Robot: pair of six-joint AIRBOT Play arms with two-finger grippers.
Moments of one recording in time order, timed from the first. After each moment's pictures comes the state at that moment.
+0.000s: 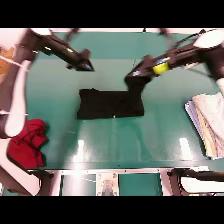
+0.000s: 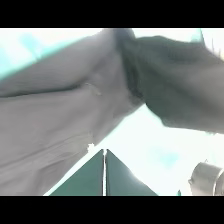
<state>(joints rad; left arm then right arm) -0.14 -1.81 2.08 0.84 -1.57 -1.53 0.18 -1.47 1.56 -0.71 1.35 1.41</state>
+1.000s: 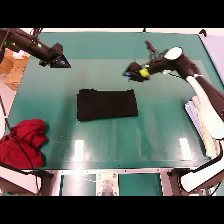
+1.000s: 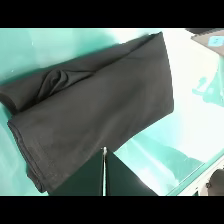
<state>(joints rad) 0.02 -1.70 1.99 0.89 -1.62 -1.49 0.10 -1.75 1.62 -0.84 1.15 1.49</state>
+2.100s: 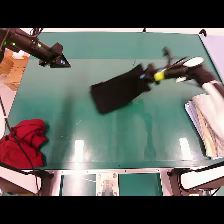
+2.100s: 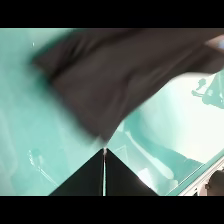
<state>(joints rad) 0.02 -1.70 1.99 0.89 -1.62 -1.49 -0.11 -1.63 1.47 -0.55 1.19 1.32</state>
